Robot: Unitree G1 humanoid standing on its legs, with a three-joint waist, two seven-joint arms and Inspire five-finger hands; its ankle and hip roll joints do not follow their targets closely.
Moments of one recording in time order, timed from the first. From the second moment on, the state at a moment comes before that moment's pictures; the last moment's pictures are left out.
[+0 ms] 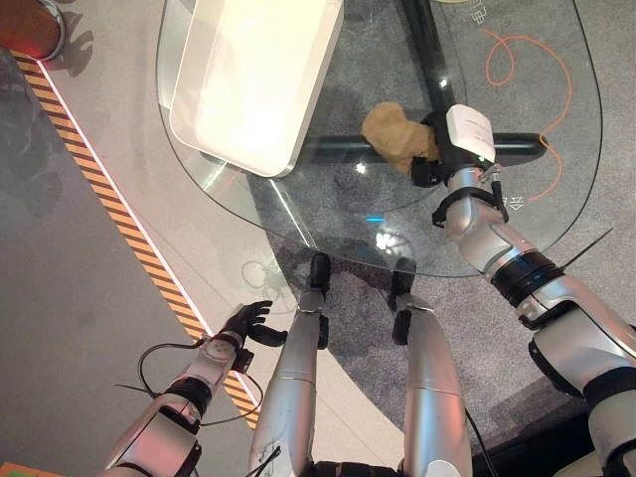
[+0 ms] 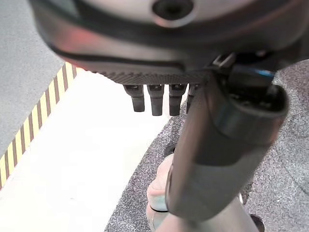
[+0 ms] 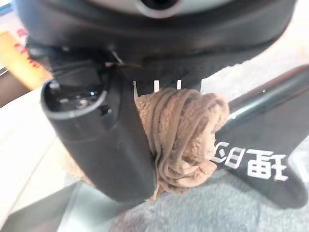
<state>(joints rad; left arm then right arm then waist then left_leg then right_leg) -0.48 0.40 -0.49 1.04 -0.27 0.01 0.01 -1.09 -0.55 0.78 0.68 -0.12 0.28 -0.41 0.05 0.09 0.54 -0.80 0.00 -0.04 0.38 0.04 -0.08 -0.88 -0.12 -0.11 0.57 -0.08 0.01</state>
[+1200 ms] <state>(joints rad) -0.48 0.38 -0.48 1.04 -0.26 0.01 0.03 -1.00 -0.51 0.88 0.52 -0.22 0.25 -0.21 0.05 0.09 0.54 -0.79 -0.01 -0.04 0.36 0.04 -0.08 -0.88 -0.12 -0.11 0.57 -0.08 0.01</state>
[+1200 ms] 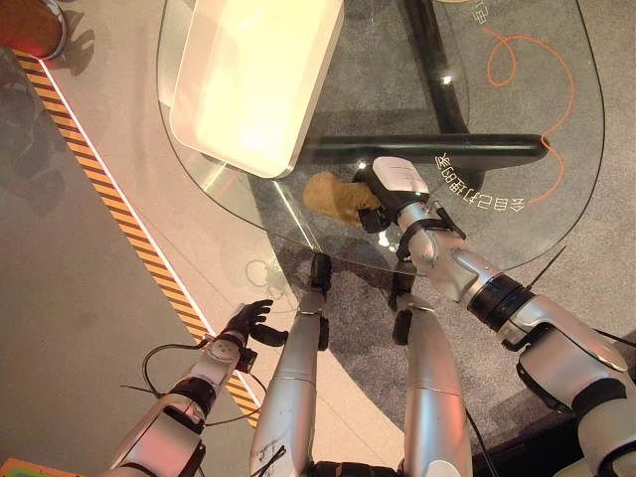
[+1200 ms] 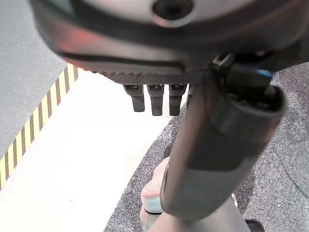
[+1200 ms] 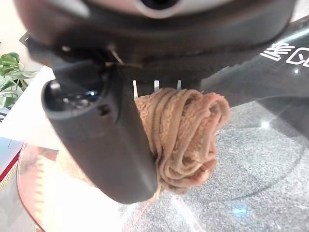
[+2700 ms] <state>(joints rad) -0.53 0.34 -0.09 0.50 -0.87 -0.38 0.32 -0.68 -0.51 0.41 0.28 0.13 0.12 -0.65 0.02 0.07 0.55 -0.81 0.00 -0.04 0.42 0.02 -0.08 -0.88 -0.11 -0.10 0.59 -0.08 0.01</state>
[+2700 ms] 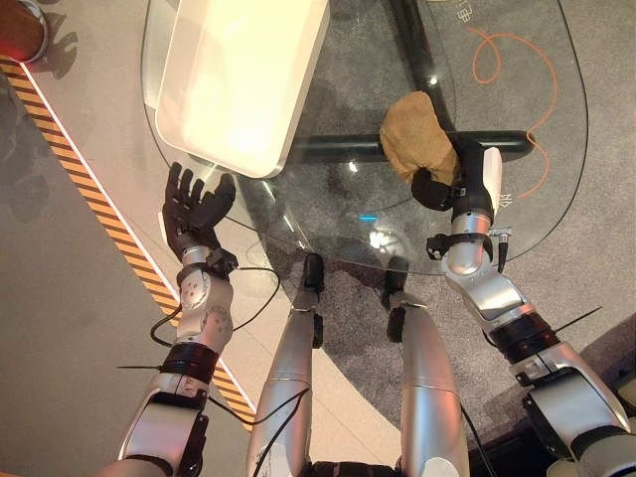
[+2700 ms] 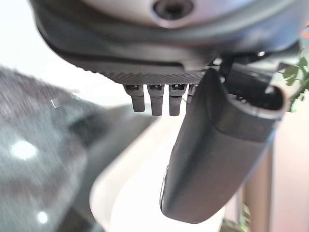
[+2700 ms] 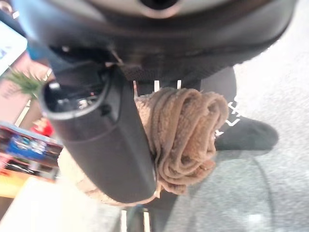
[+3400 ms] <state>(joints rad) -0.47 0.32 -0.09 0.17 -0.92 -0.32 0.19 -0.65 -0.47 0.37 0.10 0.02 0.04 -0.61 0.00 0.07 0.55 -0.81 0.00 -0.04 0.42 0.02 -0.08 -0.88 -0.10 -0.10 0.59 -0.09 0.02</state>
